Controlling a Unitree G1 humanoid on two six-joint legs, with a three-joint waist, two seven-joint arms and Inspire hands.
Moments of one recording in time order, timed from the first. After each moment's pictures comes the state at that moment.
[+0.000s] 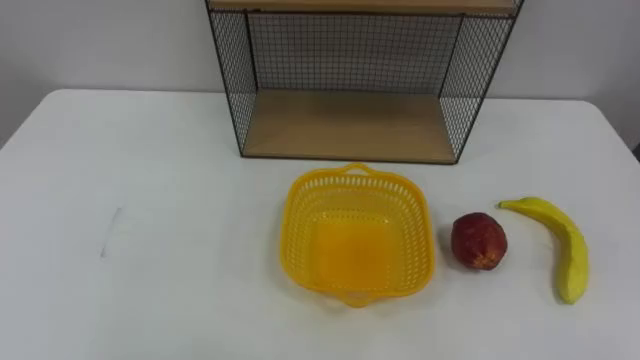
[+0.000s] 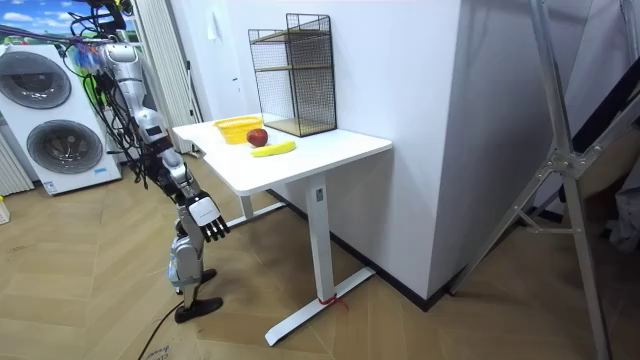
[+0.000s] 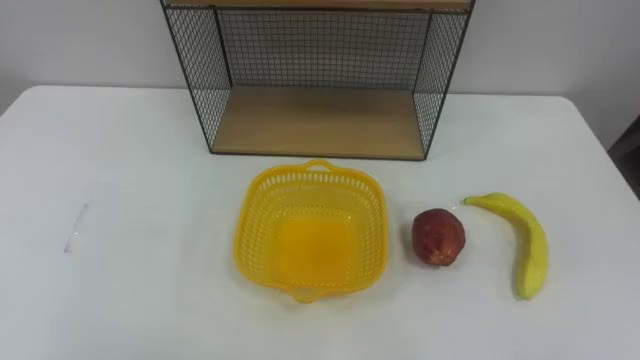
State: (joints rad) left arm 0.22 0.21 0.02 1.14 0.30 0.16 -0.01; right arm 0.12 -0.25 0.08 1.25 0.15 0.04 0.05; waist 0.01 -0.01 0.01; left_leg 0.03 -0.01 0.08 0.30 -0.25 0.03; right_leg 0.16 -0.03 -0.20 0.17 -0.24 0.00
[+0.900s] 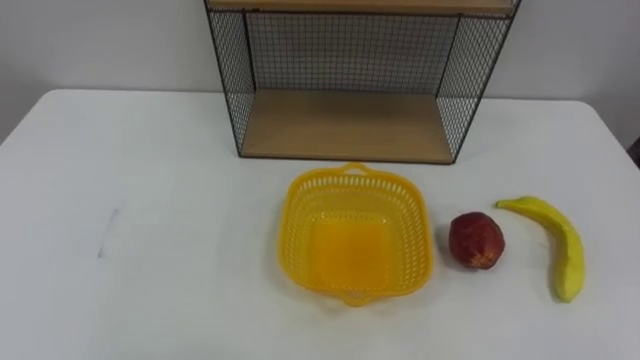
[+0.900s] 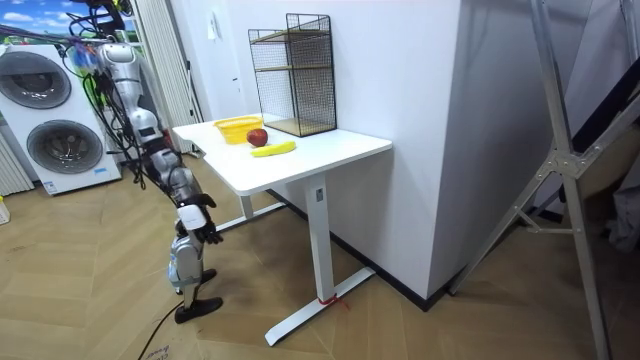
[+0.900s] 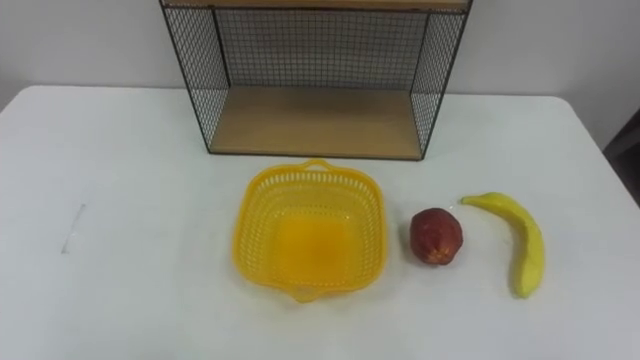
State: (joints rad) left arm 0.25 0.20 0.08 1.15 0.29 0.12 0.03; right arm 0.14 -0.23 -0.13 1.28 0.80 0.05 -0.03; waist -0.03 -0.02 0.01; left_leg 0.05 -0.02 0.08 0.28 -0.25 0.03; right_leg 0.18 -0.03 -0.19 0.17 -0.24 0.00
